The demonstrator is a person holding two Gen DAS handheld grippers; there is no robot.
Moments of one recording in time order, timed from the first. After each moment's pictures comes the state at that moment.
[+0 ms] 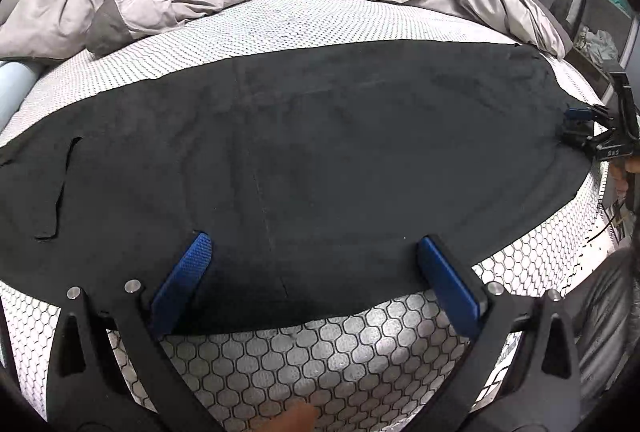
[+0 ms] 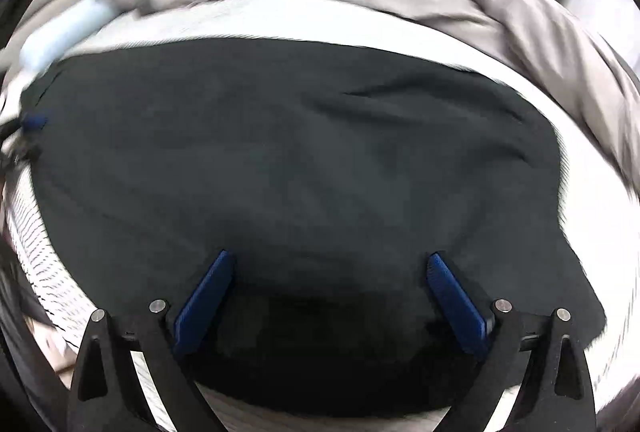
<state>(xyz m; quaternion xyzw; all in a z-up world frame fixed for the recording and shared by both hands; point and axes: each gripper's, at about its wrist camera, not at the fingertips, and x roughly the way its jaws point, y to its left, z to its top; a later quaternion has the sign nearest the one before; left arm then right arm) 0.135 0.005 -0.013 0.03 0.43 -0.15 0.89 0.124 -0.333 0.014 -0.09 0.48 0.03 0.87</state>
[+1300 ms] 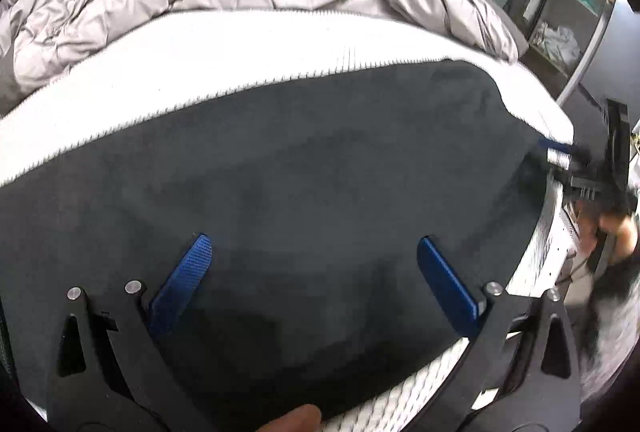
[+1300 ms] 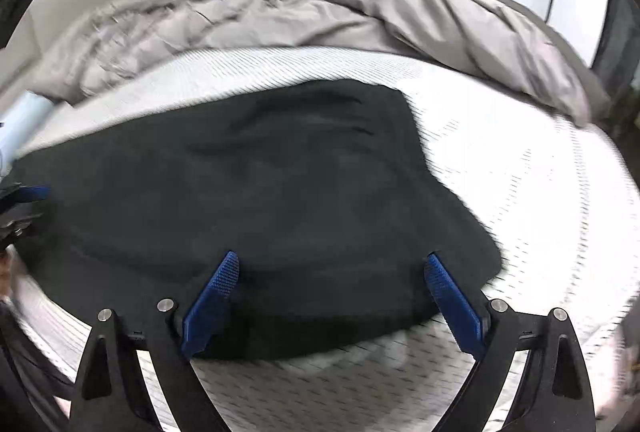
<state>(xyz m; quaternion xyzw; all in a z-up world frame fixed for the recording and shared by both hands) 0.195 -0.148 0.023 0.02 0.44 -0.25 0.86 0.088 -0.383 0.048 0.00 0.42 -0.07 0.91</state>
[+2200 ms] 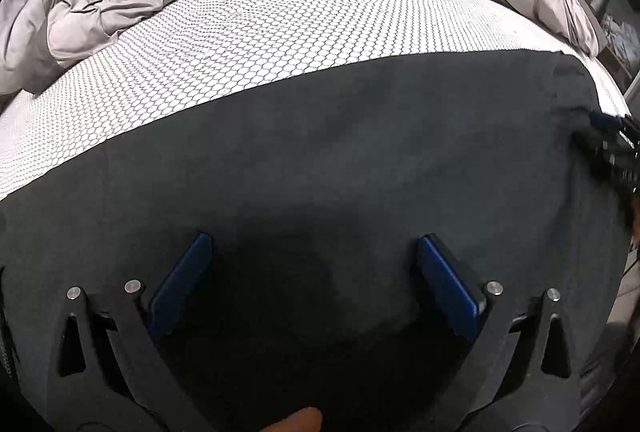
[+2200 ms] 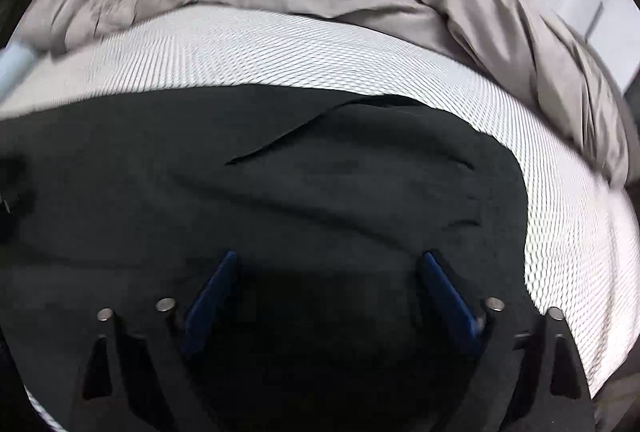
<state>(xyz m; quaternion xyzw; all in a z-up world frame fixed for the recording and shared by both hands) 0.265 -0.096 -0.013 0.05 0.50 -0.14 0.86 0.180 -0.390 0.017 -0.07 0.48 -0.08 0.87</state>
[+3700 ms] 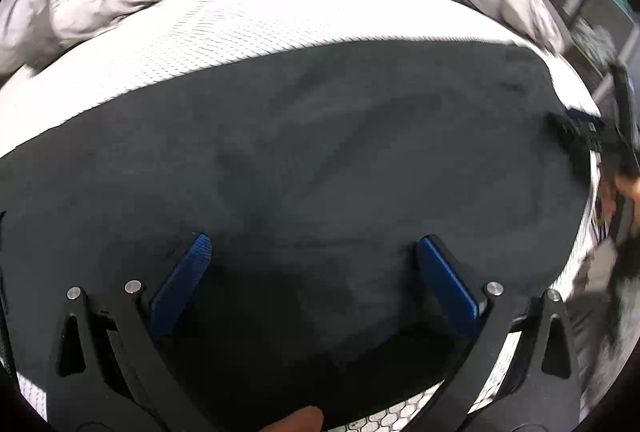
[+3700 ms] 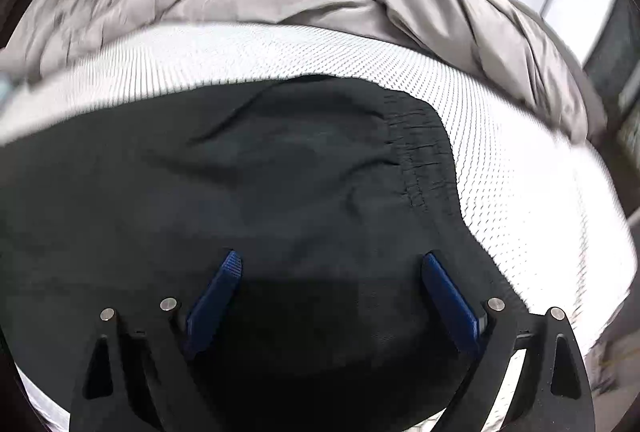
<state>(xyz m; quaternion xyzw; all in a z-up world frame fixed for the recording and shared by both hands) 0.202 -0.067 0.007 0.01 0.50 -0.17 0.85 0.152 -0.377 0.032 -0.04 0.46 -0.14 0.88</state>
